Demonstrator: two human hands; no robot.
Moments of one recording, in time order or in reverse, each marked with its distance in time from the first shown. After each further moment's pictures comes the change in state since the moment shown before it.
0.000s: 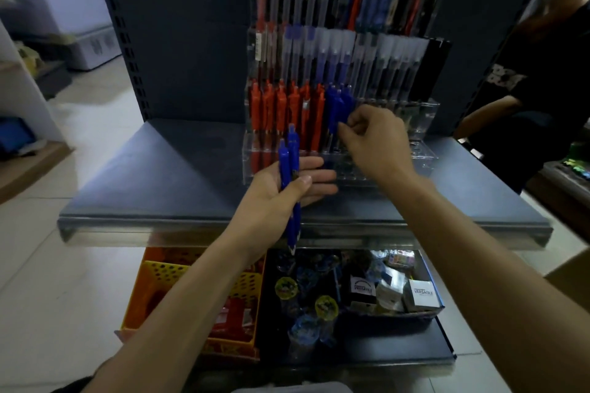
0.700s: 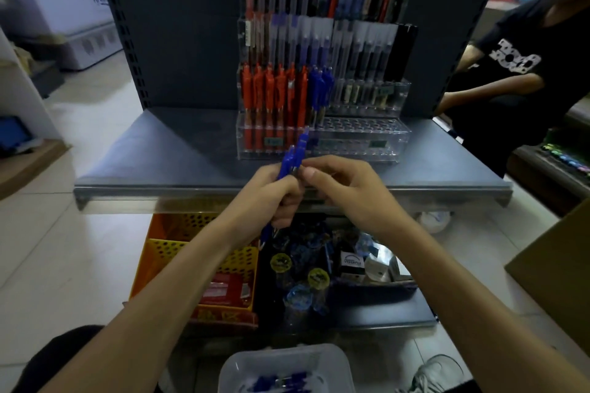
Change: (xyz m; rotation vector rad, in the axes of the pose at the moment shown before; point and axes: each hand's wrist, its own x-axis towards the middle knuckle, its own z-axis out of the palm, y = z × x) left_hand -0.038 0.000 0.008 0.065 -0.184 -0.129; right_hand -0.117 -0.011 -0.031 0.569 -0.431 0.017
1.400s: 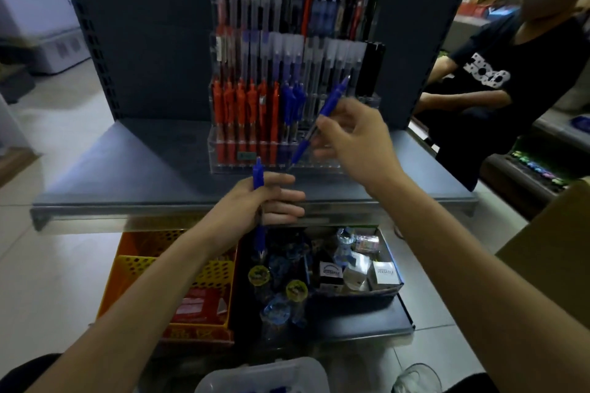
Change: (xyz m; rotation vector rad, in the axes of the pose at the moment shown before) left_hand 0.019 0.003 0.006 -0.110 0.061 -0.113; right_hand 0.047 -0.034 -0.050 0.079 0.329 0.041
